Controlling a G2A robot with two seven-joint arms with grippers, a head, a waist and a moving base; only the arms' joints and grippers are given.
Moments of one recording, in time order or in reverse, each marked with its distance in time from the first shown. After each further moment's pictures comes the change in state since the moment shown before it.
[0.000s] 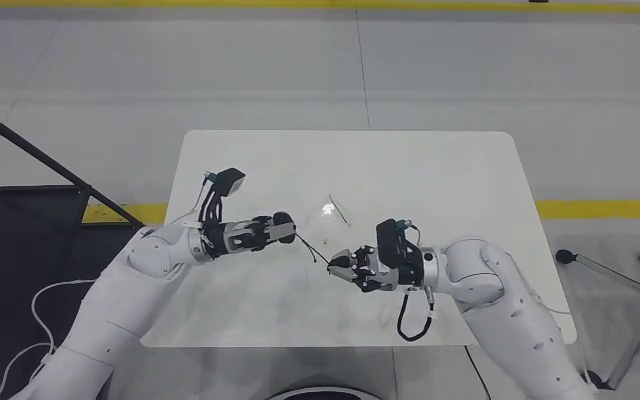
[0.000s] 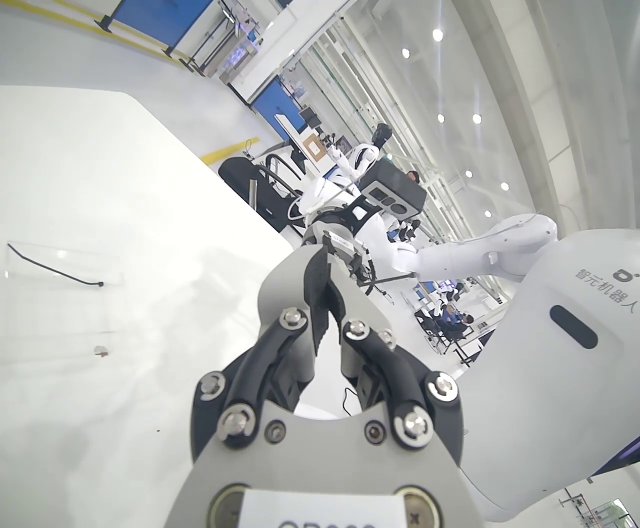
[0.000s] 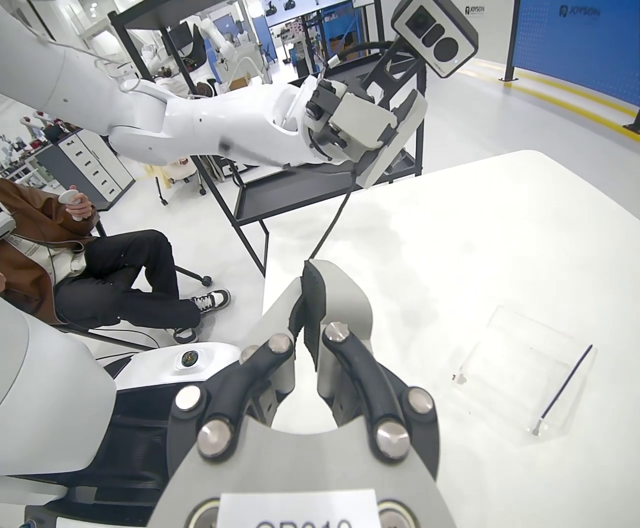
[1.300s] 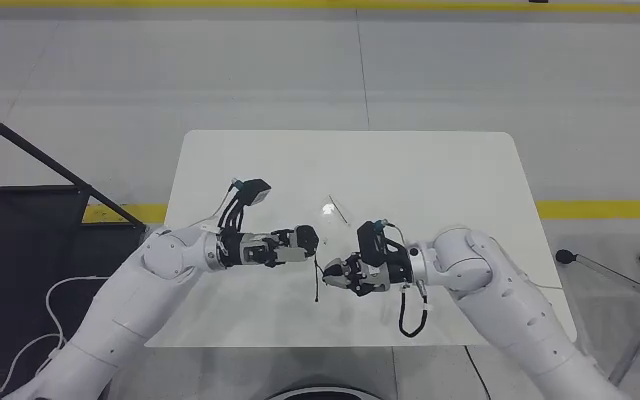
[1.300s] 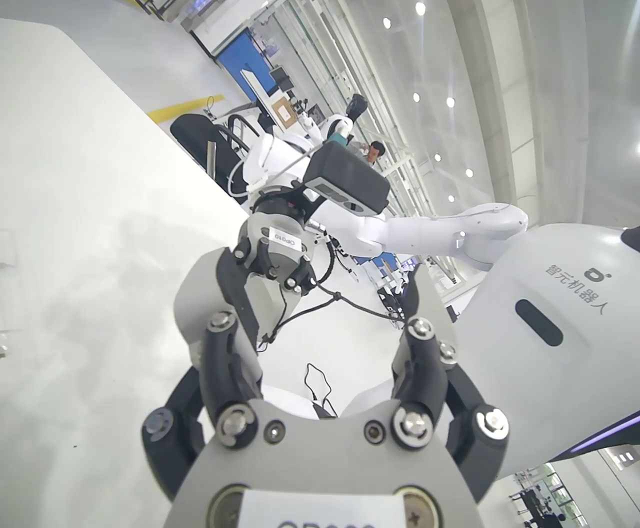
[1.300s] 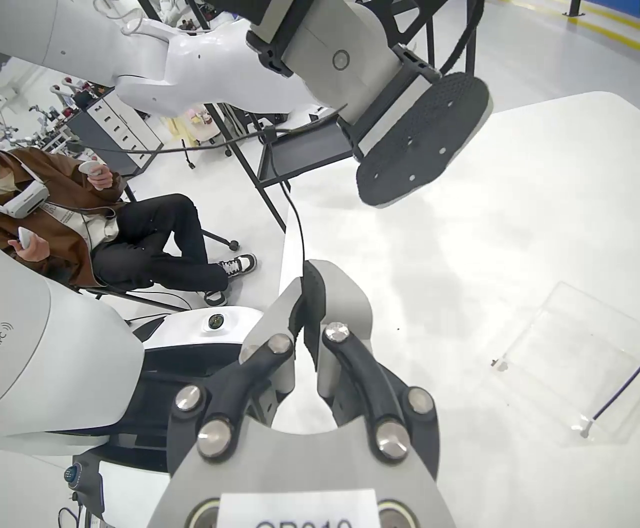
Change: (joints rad) left arm -0.042 0.009 0.117 -0.057 -0.106 0.095 -0.095; right arm 0.174 0.045 -0.213 0.115 0.135 0.004 0.107
